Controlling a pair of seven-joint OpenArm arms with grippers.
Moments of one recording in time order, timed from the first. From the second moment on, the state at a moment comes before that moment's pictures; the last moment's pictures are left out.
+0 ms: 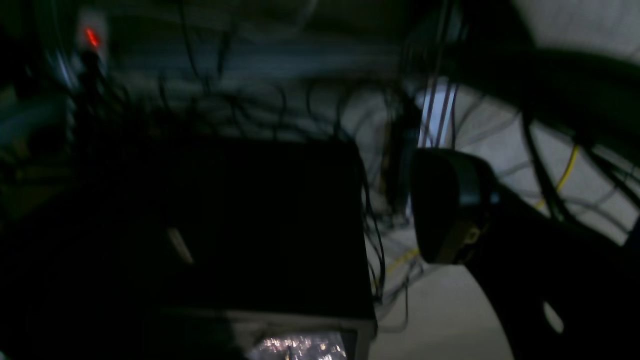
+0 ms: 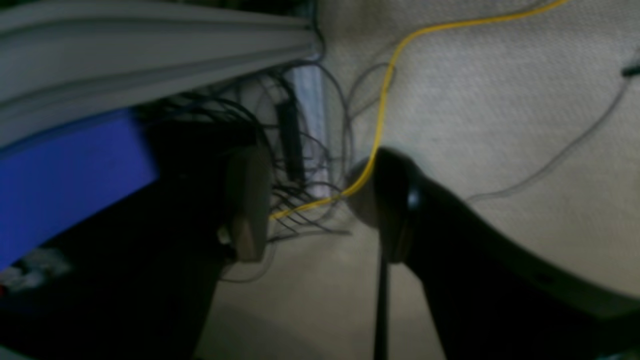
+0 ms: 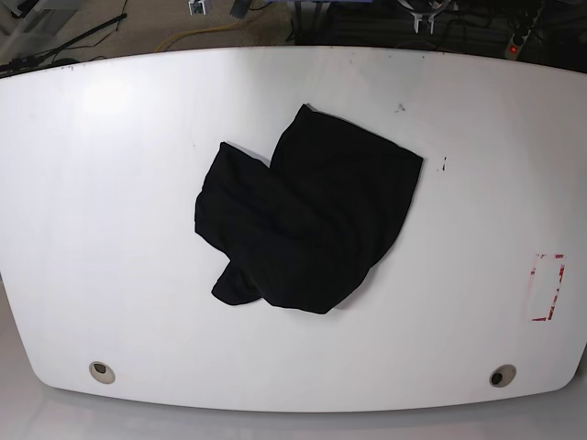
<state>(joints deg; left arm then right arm) 24.8 -5.2 -5.3 33.7 1.0 -2.9 -5.5 -22.6 9.2 -12.2 23.1 19.4 18.7 10.5</state>
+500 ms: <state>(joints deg) 50.8 -7.6 -5.7 69.5 0.9 -2.7 -4.4 -45.5 11.3 -4.1 60.2 19.0 18.4 2.1</state>
